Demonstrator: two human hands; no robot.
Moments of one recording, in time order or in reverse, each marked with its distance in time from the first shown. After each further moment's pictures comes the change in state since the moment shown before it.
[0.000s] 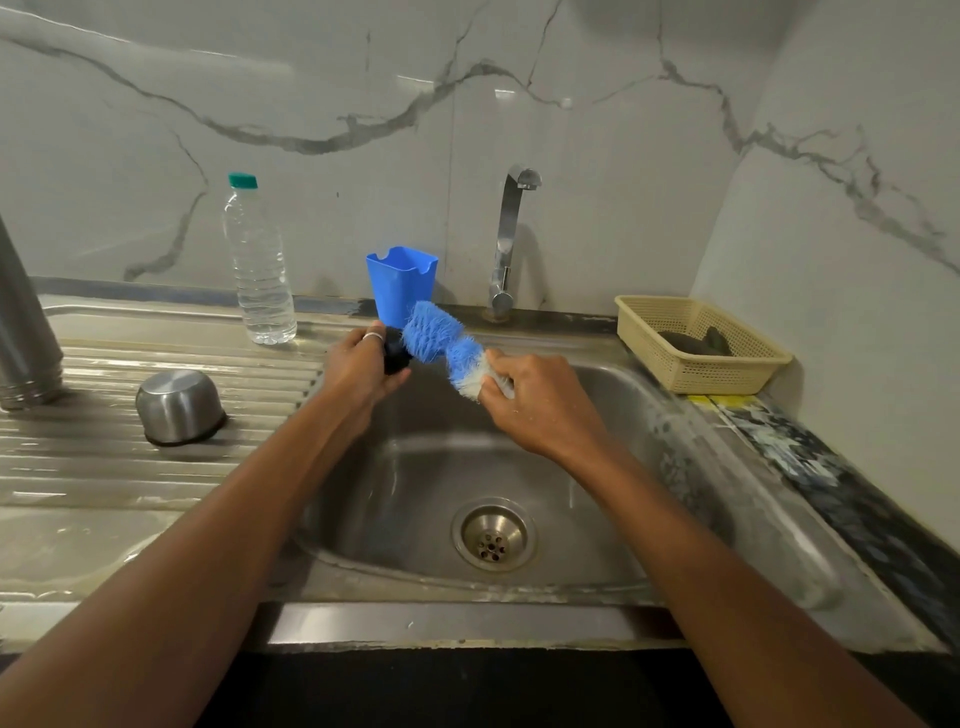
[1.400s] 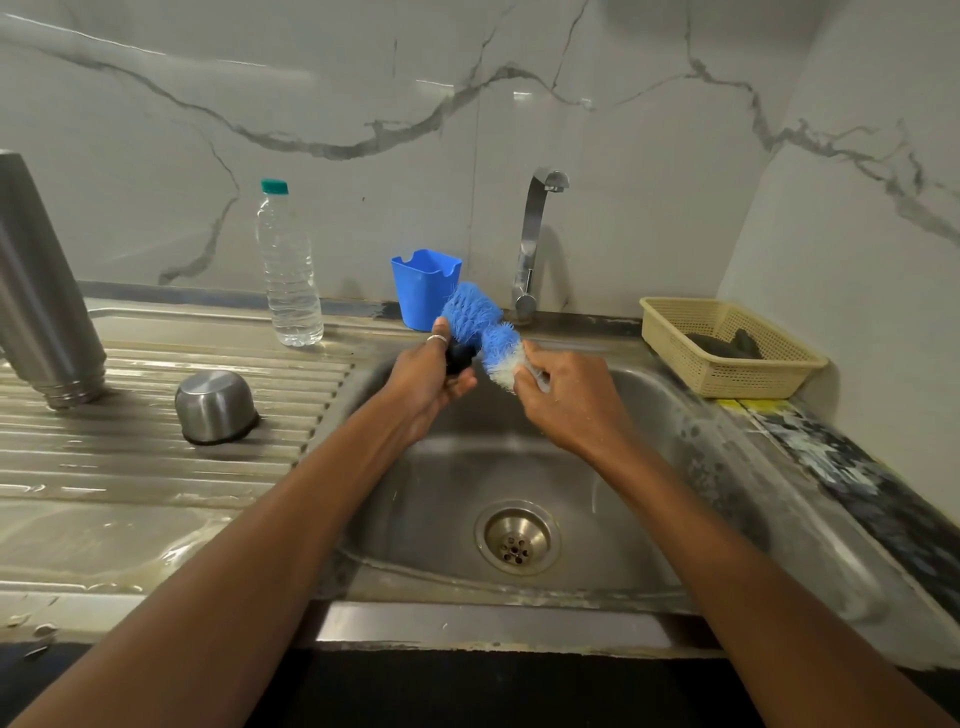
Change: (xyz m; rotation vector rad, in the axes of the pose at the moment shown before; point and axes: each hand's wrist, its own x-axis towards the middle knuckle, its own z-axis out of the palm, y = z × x) left_hand -0.021 -0.005 0.026 -0.031 -0.203 -0.091; right_hand 0.001 0.002 0.001 0.060 0.114 0.058
